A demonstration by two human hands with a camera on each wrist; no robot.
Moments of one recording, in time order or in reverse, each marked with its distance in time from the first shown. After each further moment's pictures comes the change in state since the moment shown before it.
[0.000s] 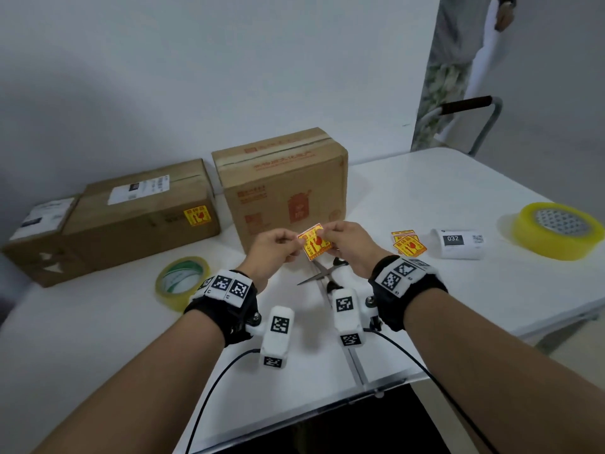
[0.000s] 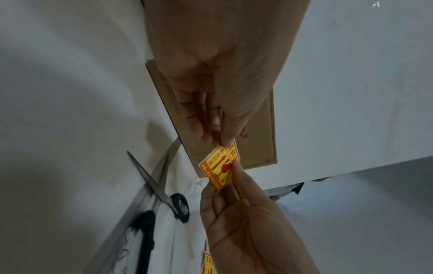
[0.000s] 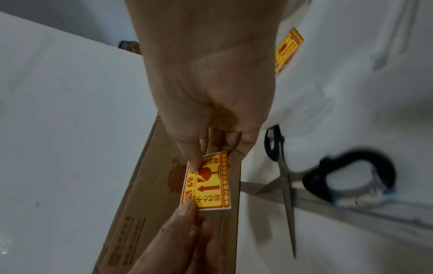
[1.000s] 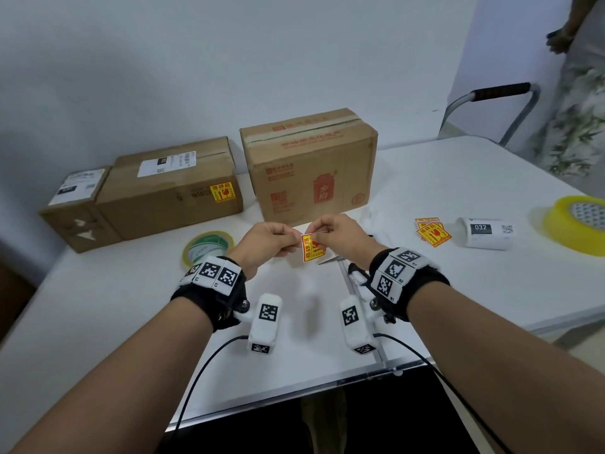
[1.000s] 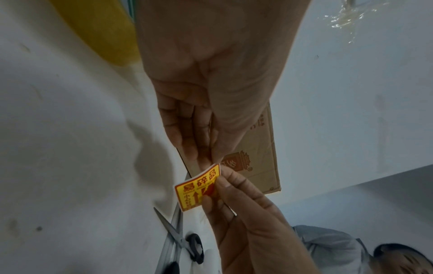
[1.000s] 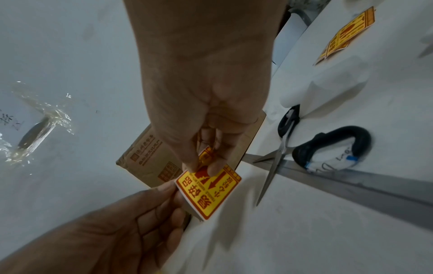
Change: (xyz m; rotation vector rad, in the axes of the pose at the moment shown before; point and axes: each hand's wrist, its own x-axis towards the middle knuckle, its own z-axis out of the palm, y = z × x) left_hand -0.023 -0.012 -0.055 0.149 -0.070 -0.078; right_hand -0.011 0.009 0.046 -0.480 -0.132 -0.178
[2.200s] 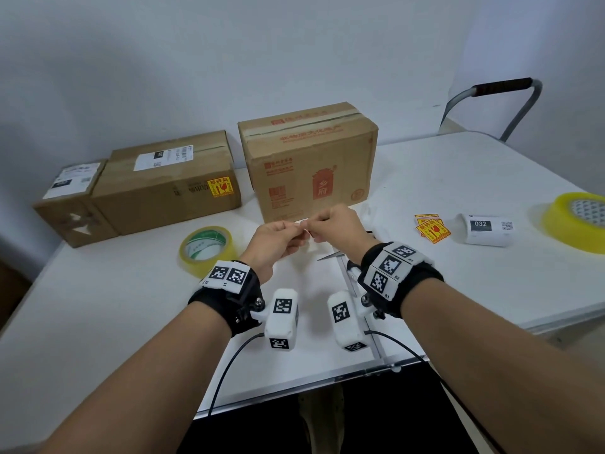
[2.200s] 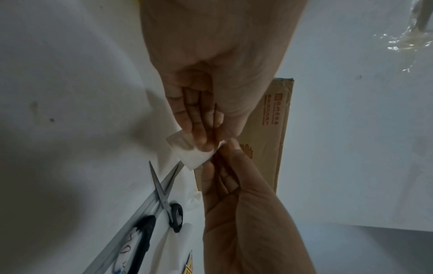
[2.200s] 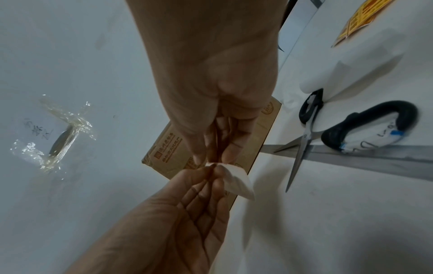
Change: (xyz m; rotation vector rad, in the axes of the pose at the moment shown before) left_hand 0.002 -0.007 0.027 -0.298 0.125 -0.050; right_hand -0.001 -0.015 0.006 -0.019 0.137 0.023
